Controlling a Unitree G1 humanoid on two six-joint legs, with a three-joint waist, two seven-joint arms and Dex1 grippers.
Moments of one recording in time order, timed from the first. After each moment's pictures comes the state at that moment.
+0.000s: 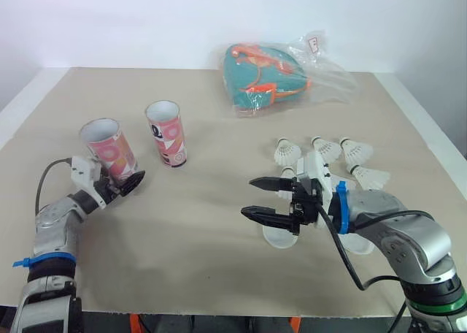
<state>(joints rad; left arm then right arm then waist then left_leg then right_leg) -0.48 0.54 0.29 0.74 -0.35 -0.12 -0.96 -0.32 -0.67 0.03 -0.54 0.74 0.75 0.80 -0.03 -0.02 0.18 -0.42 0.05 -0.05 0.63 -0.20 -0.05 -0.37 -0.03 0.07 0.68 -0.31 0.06</state>
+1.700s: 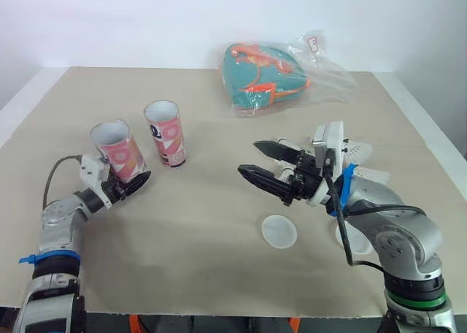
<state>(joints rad) -0.36 0.56 0.25 0.55 -0.35 -0.15 -1.05 -0.34 -0.56 -0.07 -0.56 0.84 0.72 0.62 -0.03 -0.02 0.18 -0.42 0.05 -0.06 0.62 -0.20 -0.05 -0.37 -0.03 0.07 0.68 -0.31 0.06</state>
